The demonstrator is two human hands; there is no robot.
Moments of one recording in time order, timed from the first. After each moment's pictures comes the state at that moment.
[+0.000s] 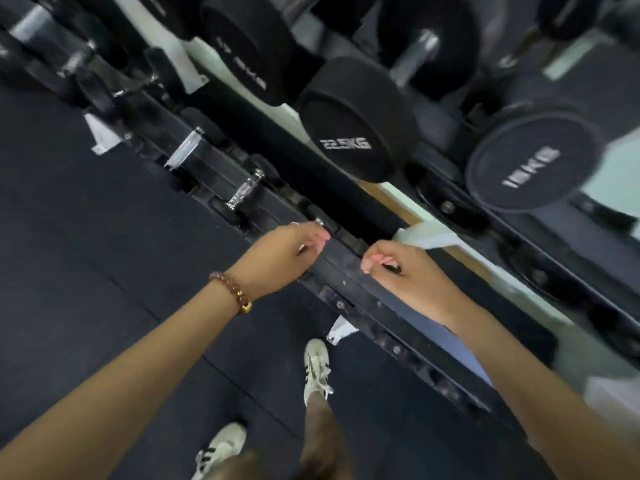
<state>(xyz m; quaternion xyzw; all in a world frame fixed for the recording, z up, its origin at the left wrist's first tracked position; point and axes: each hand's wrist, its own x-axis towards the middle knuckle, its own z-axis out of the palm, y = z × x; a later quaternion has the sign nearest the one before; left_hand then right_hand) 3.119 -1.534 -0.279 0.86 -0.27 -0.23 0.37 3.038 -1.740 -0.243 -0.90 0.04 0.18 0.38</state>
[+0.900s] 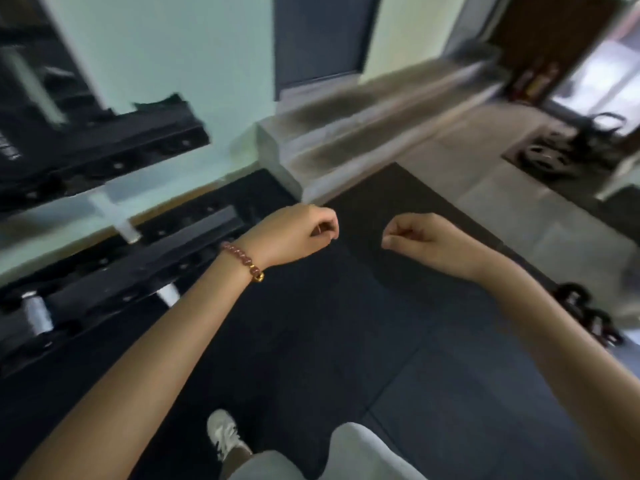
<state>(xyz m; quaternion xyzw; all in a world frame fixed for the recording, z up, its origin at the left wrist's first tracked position) 2.540 -1.533 -0.014 0.45 -0.84 -0.26 0.13 2.305 -1.502 0.015 -0.75 0.55 -0.13 0.33</state>
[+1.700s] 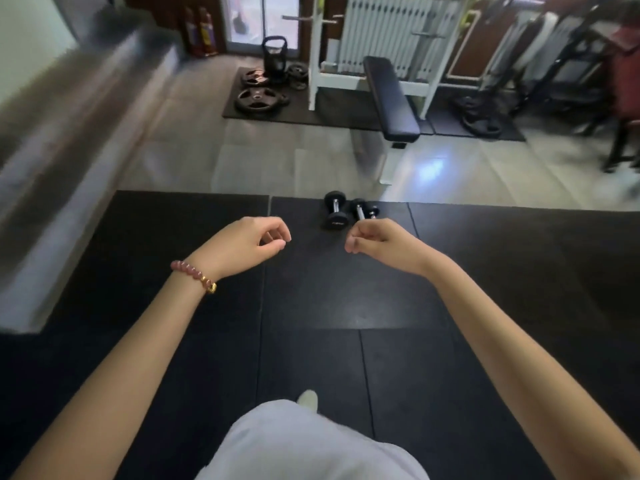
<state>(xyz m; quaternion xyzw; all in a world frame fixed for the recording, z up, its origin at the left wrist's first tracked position) 1.902 -1.539 -0.023 0.14 -0.93 -0.33 -0.01 1.738 -1.333 -0.014 -0.42 0.80 -0.32 0.30</state>
